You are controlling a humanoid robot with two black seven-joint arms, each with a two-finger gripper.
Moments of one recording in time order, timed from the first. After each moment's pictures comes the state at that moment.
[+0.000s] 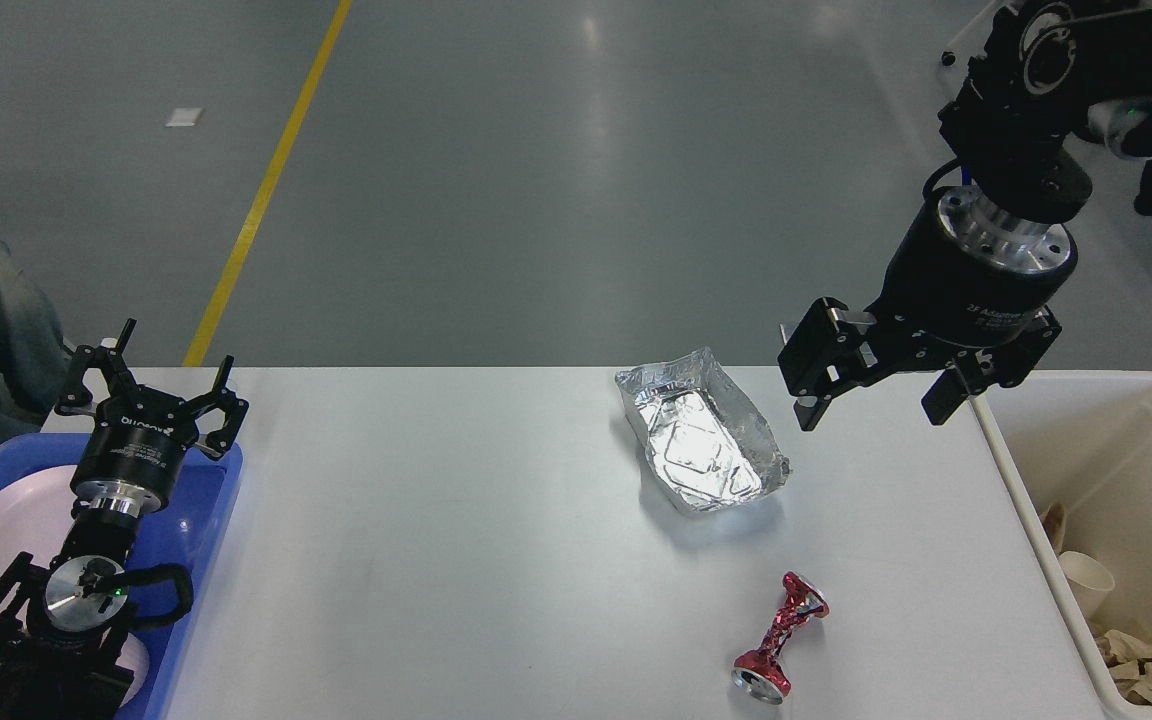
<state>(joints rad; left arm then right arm) -0.35 0.18 -1.54 -0.68 0.28 -0.58 -0.16 2.40 -0.25 -1.21 1.48 0.01 0.95 -0.13</state>
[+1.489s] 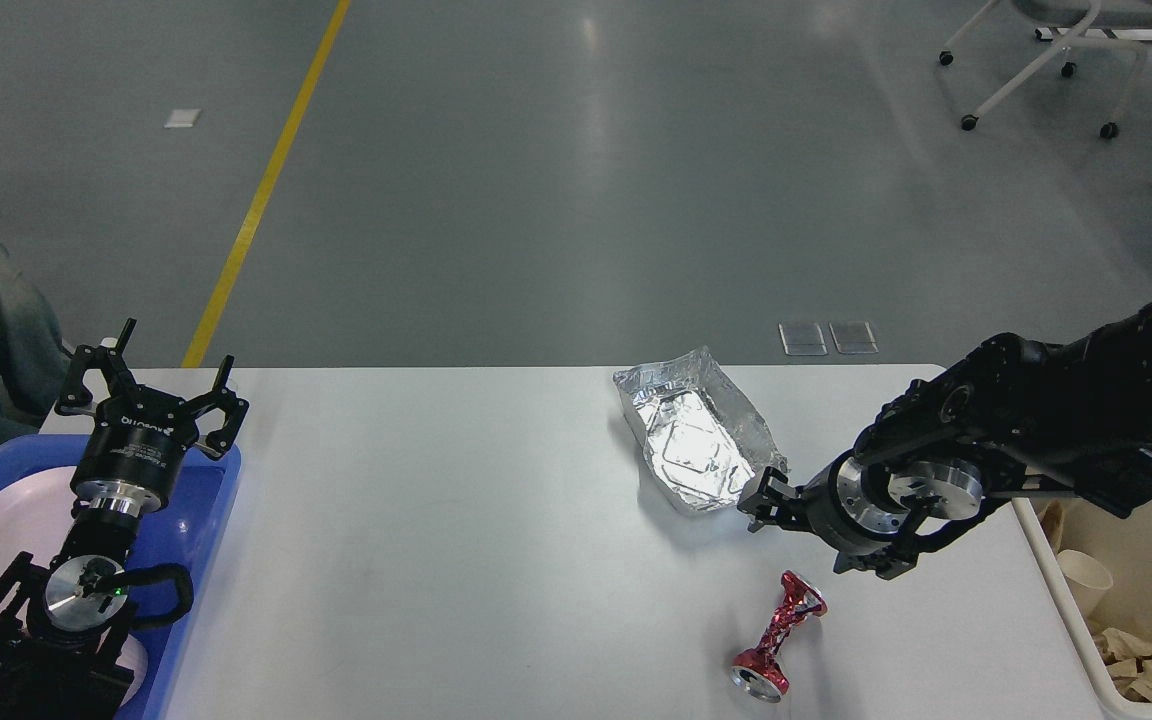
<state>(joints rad) -0.35 0.18 -1.54 -0.68 0.28 -0.58 -0.16 1.63 -0.15 -1.10 1.37 0.40 0.03 -0.14</state>
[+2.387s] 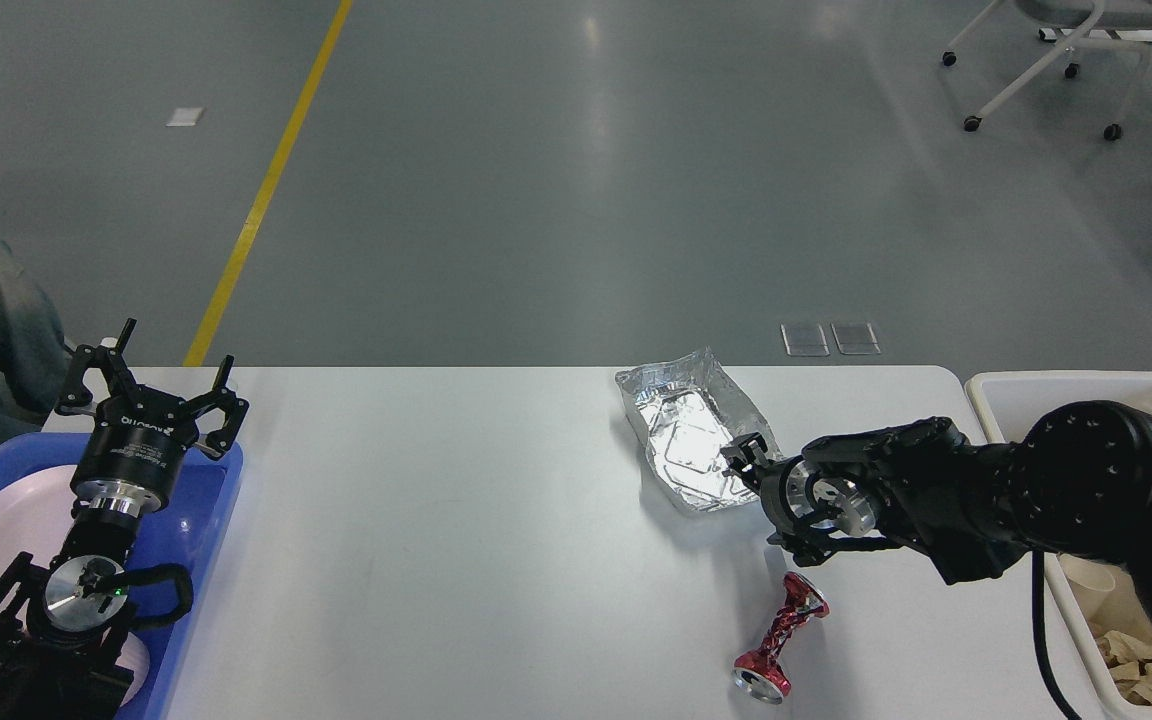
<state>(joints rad) -0.35 0.18 -1.54 -0.68 0.28 -0.58 -0.16 1.19 -0.02 -1.00 0.73 0.67 0.01 -0.13</state>
